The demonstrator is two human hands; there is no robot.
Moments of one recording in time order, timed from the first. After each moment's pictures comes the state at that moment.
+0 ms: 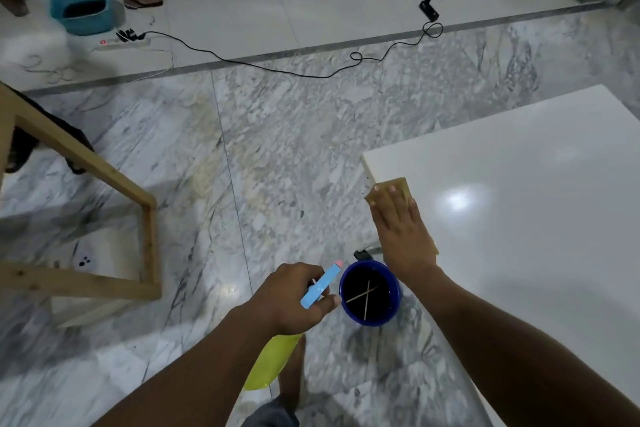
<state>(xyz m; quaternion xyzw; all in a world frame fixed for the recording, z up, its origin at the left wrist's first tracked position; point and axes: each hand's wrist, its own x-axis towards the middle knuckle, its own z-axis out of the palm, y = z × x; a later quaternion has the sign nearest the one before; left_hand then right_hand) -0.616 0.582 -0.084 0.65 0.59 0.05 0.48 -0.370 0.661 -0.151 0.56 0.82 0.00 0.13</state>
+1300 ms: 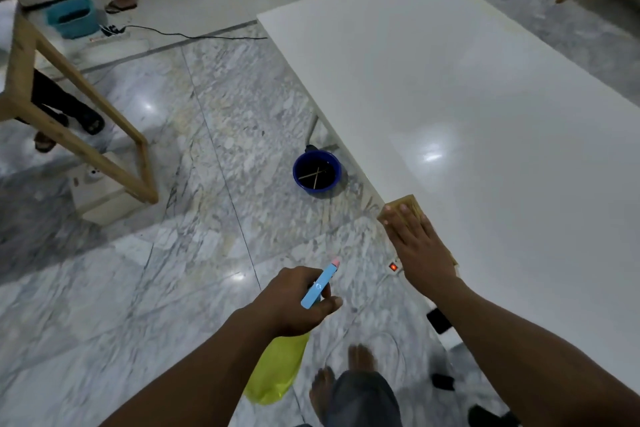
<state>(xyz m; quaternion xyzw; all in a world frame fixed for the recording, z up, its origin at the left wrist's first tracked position) -0.403 -0.011 -0.035 0.68 0.56 0.00 0.47 -0.114 0.018 -0.155 0.57 0.81 0.05 0.07</state>
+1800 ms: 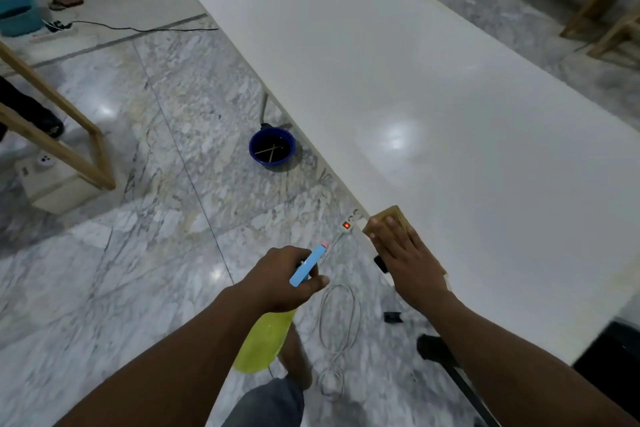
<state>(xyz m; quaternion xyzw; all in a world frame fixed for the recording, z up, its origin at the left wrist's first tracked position) -0.305 -0.174 -0.033 0.73 0.53 0.00 0.44 -0.022 -0.218 -0.159 0.59 0.80 0.06 0.07</state>
